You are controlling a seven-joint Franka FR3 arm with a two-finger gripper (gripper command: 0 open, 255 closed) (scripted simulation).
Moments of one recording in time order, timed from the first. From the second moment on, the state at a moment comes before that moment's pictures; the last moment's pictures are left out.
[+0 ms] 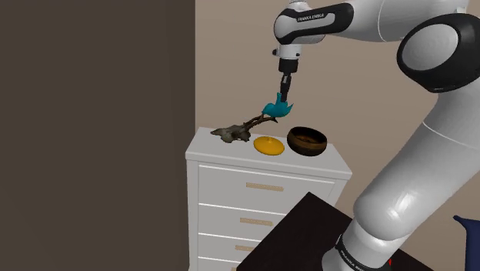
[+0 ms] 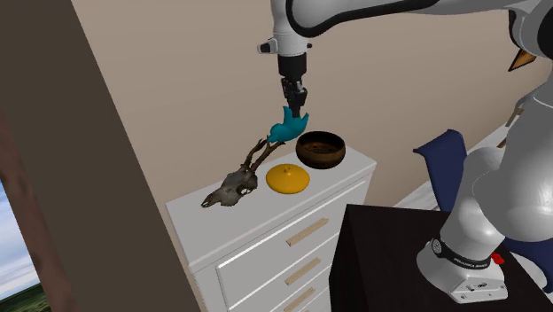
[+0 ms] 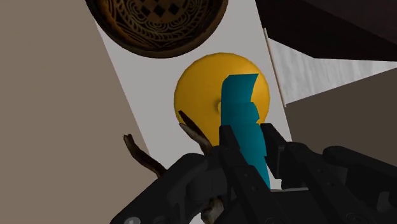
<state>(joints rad) -0.26 -0.07 -0.12 -1.79 -0.08 1.66 -0.79</state>
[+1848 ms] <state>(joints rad) -0.39 -0.13 -0.29 -2.05 -0.13 1.89 -1.06</state>
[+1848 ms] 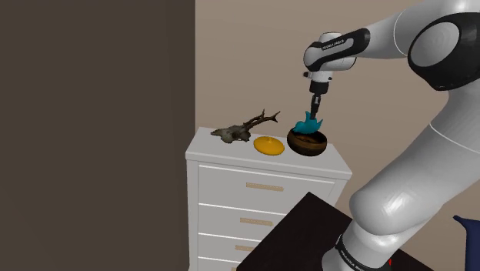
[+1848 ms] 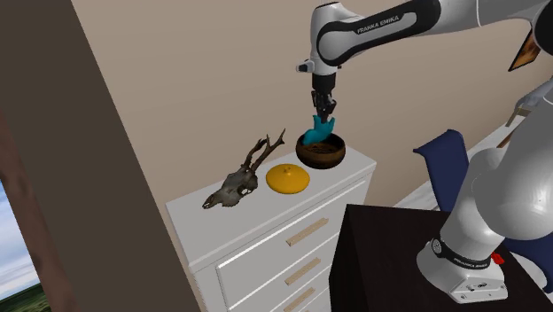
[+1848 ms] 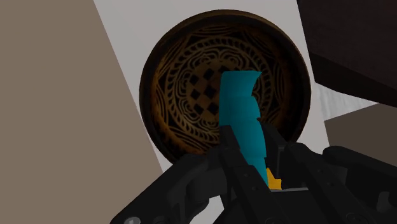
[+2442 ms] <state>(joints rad) -0.39 -0.12 -0.29 -2.09 -0.13 1.94 -1.06</state>
